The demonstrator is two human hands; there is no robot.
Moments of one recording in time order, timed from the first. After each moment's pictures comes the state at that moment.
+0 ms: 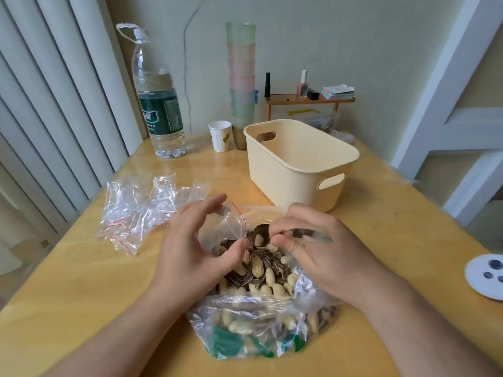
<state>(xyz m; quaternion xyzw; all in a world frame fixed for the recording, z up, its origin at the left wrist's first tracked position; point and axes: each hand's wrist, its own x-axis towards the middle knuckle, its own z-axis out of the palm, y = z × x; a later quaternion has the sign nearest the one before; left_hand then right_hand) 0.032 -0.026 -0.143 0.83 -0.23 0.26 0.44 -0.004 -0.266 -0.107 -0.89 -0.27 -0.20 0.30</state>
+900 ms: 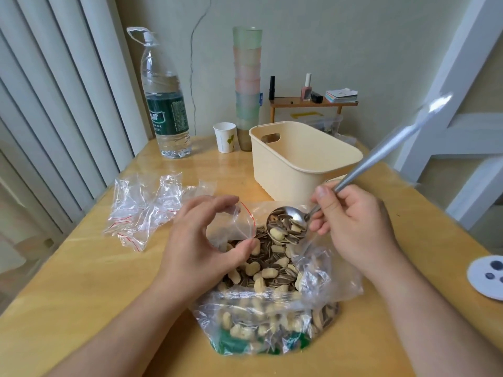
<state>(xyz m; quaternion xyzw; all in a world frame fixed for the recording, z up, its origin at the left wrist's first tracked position) 0.031 -0.025 -0.136 0.82 -0.25 0.26 0.44 0.002 -0.277 -0.095 -0.81 -0.04 -0.25 0.53</state>
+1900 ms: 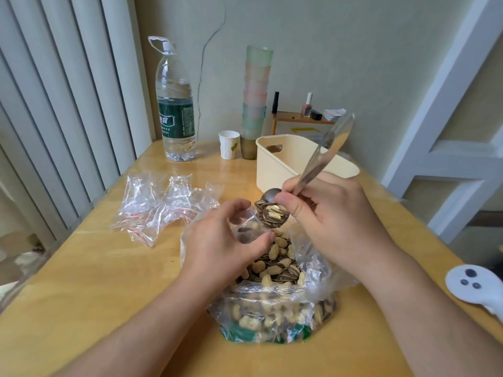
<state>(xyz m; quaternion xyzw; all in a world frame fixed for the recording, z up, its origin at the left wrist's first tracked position) 0.018 -0.042 -0.125 0.86 -0.12 0.20 0.45 -0.009 -0.235 -0.046 -0.88 -0.22 -0.35 0.24</state>
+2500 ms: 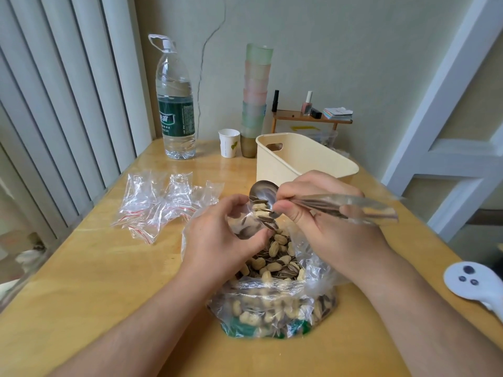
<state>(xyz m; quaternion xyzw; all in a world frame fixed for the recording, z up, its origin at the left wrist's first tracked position) 0.018 -0.040 -0.125 0.85 -0.11 0.21 0.46 -0.016 -0.236 -0.052 -0.86 -0.27 -0.33 0.27</state>
